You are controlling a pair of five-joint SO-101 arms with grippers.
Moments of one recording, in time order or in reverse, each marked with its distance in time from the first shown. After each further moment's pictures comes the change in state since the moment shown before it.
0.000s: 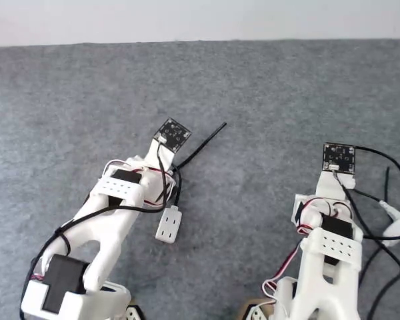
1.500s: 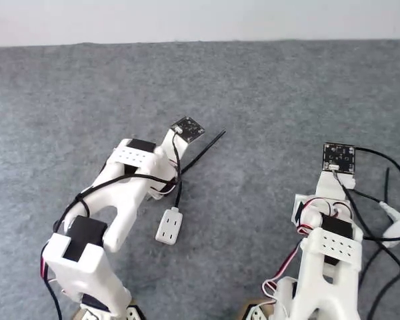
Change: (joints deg) left arm 0.1 20.4 -23.9 25.5 -4.0; right arm 0.0 0.0 0.0 0.0 0.0
